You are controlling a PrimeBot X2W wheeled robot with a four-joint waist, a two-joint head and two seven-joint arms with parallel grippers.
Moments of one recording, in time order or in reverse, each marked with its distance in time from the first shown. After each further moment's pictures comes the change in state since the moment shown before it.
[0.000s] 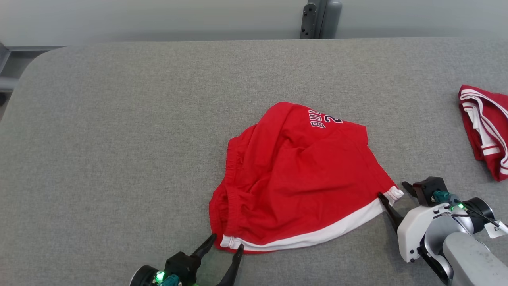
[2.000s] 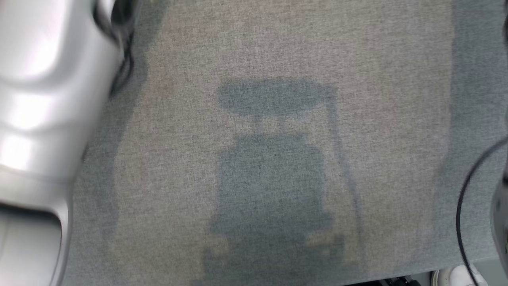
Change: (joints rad) left arm -1.363 0.024 -0.086 0.315 -0.393 0.002 -0.007; right arm -0.876 0.160 -0.439 -0.201 0.337 -0.001 -0.123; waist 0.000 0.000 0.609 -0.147
